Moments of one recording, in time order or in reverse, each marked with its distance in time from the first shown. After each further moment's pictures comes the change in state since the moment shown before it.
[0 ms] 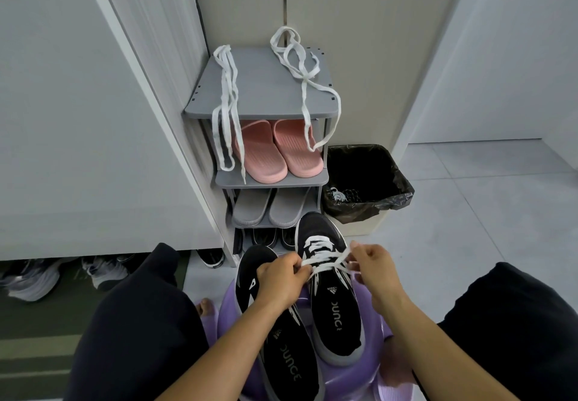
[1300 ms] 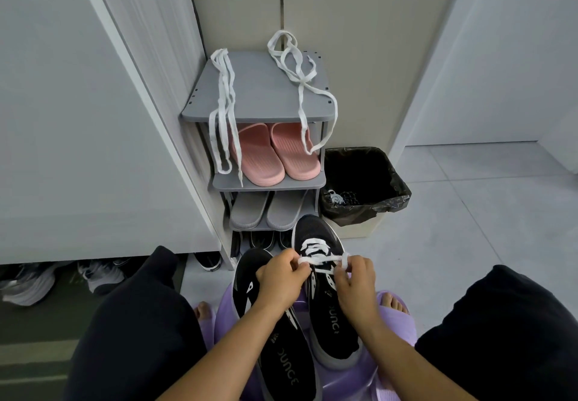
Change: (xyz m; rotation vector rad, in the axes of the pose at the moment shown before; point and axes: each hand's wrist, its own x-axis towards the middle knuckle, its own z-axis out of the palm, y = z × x) left_hand 0.001 0.008 0.002 -0.177 0.083 -0.035; right_hand -0.011 0.037 0.024 -0.351 0.178 -0.268
